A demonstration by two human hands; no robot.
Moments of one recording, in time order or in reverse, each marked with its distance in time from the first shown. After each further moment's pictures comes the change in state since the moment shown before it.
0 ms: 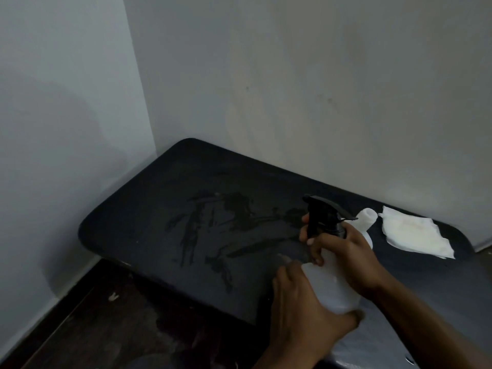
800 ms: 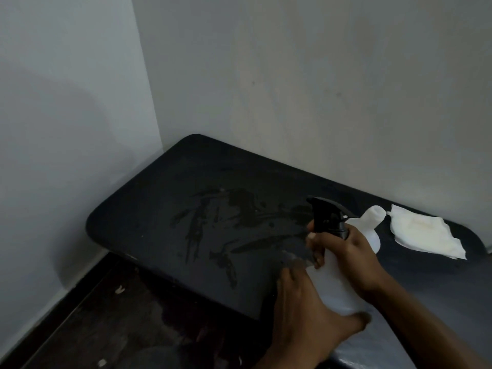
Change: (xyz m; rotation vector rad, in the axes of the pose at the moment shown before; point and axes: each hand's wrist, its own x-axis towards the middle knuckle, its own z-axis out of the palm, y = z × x) left_hand -0.005 0.002 -0.007 -0.019 -0.039 0.052; right_hand -0.003 0.008 0.007 -0.064 0.064 -0.010
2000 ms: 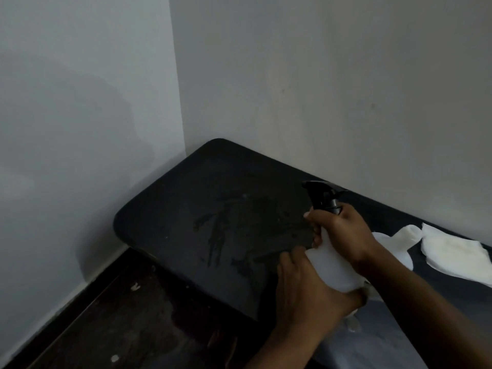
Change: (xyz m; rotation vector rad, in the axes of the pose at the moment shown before) left_hand 0.030 -0.015 -0.035 -0.172 0.178 -0.159; right_hand 0.061 -0.026 0.042 -0.190 0.000 0.051
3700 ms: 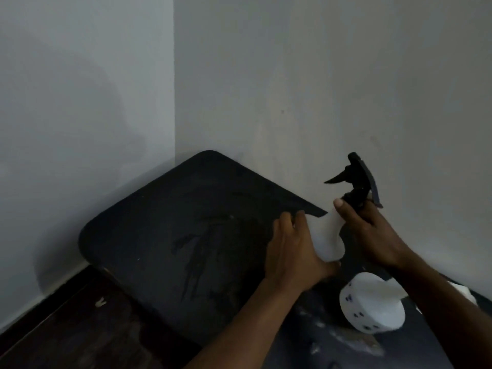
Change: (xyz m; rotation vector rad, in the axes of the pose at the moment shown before) left_hand 0.110 0.032 -0.012 0.132 0.207 0.395; right_hand 0.048 -0.024 -0.066 -0.310 0.081 -0.133
